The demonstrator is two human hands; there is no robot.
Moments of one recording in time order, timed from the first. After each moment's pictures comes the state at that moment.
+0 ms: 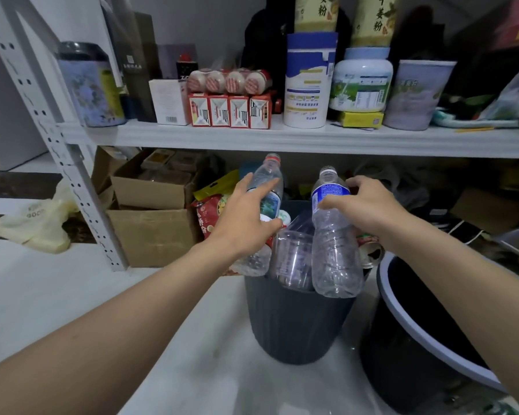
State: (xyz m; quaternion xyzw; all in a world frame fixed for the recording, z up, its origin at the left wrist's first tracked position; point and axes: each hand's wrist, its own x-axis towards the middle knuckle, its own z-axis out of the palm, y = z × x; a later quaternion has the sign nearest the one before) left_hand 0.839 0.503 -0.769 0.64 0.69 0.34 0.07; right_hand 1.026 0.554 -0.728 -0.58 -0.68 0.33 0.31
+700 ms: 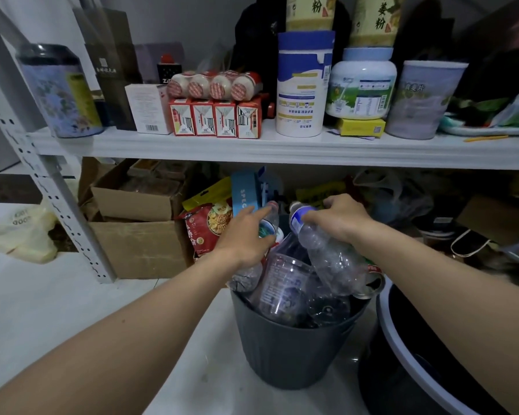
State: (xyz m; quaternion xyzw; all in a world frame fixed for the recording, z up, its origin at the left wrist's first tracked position) left_hand 0.832 0.581 -0.798 0.63 0.72 0.25 0.14; right_hand 1.003 0.624 -0.743 -0.61 -0.69 0.31 0.22
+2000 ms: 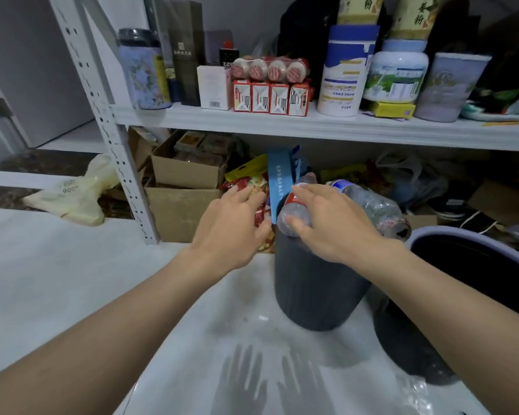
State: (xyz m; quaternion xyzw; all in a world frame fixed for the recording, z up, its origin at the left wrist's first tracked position) left_hand 0.788 0.396 -0.758 0.66 0.72 0.19 -0.08; right_hand 0.946 0.455 -0.735 -0.43 -0.89 -0.01 0.14
